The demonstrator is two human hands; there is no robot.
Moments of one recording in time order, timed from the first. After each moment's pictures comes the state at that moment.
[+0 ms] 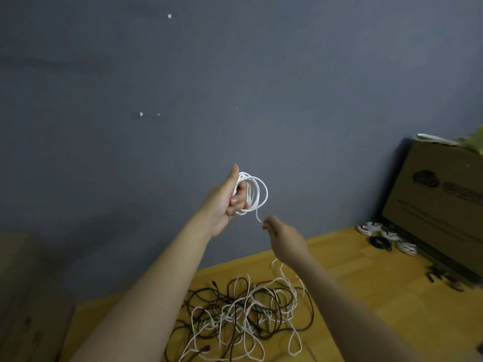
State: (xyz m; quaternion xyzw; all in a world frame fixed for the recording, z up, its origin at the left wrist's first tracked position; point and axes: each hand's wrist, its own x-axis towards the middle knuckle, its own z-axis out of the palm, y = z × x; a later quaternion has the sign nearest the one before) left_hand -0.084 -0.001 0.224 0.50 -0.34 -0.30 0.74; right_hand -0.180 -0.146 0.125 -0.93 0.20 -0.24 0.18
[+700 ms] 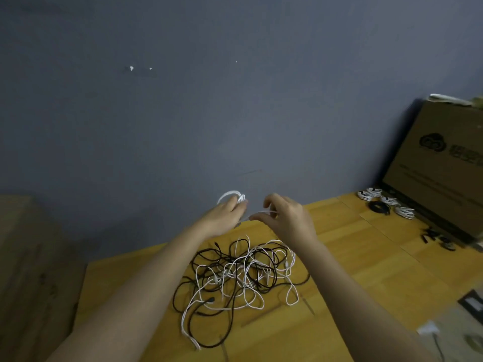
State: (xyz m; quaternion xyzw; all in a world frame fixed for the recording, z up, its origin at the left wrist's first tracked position) left_hand -0.088 0.016 0.118 0.83 -0.43 -0.18 0.30; right_hand -0.223 -0.105 0.122 -0.93 0.13 -0.33 0.13
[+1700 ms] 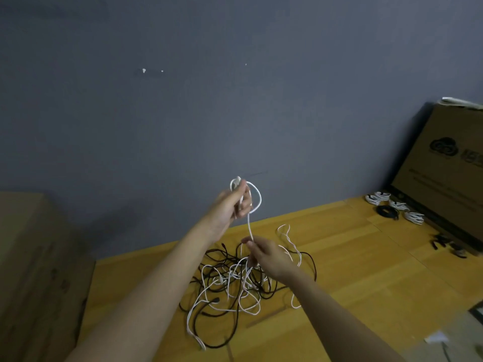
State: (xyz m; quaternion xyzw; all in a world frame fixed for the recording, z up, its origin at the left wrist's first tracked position) left_hand -0.107 0.027 0.139 0.54 -0.37 -0.28 0.71; right_hand -0.213 -0.079 0.044 -0.86 0.16 -0.06 0.48
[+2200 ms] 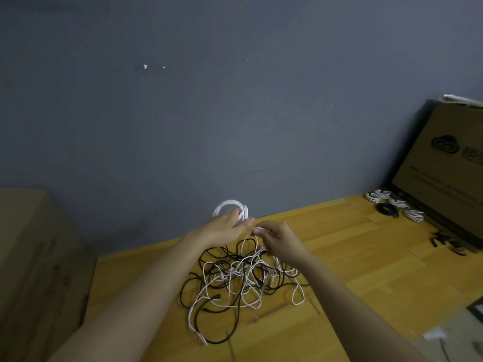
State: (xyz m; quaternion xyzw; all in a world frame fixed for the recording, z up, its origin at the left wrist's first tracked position) left_hand -0.071 0.035 0.082 0.85 -0.44 -0.18 0.21; right_hand -0.214 -0.098 0.068 -0.89 0.10 -0.15 0.42
